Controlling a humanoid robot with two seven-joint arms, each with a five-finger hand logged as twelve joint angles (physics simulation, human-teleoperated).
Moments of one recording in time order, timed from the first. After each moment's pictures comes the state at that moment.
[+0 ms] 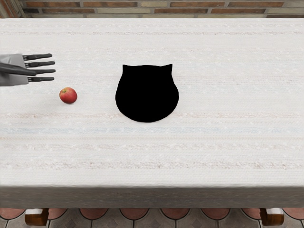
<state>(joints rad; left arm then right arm) -0.99 0.83 -0.45 -0.78 -0.38 -0.61 0.61 -0.07 0.00 0.15 0.25 -0.07 -0.31 -0.01</state>
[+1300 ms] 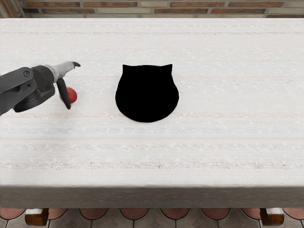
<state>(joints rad) -1.09 0.52 -0.29 -1.15 1.21 -0.07 0.61 -0.08 0.00 0.15 0.25 -0.07 -0.31 -0.01</state>
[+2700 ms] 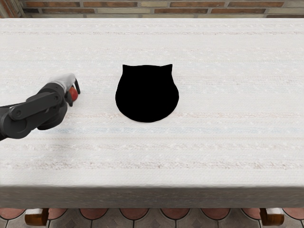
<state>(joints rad) -1.06 0.36 -0.11 -0.93 1.28 0.12 0.61 -0.08 0.00 0.15 0.25 -0.07 -0.31 -0.01</state>
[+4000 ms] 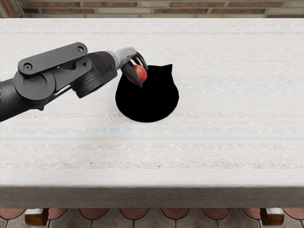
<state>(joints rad) -1.28 0.23 -0.24 -1.10 0.80 0.11 0.61 -0.08 0.00 0.15 0.25 -0.07 -0.31 -0.01</state>
